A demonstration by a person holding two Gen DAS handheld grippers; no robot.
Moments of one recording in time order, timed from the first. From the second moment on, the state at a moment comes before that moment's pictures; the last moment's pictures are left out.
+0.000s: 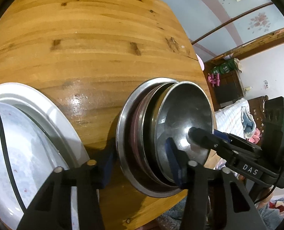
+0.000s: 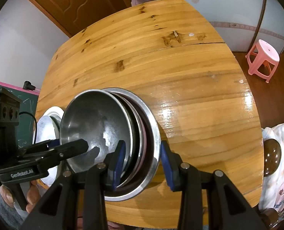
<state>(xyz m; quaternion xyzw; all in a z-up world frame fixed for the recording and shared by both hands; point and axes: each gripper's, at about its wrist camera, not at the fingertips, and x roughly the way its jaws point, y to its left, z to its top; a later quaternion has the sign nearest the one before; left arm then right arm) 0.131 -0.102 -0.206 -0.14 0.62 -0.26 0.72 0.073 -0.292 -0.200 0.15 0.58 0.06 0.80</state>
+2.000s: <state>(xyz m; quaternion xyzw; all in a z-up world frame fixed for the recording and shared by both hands) 0.055 -0.006 -0.087 -0.12 0.53 -0.20 0.82 0.023 -0.201 -0.084 0.09 0.50 0.10 0.86</state>
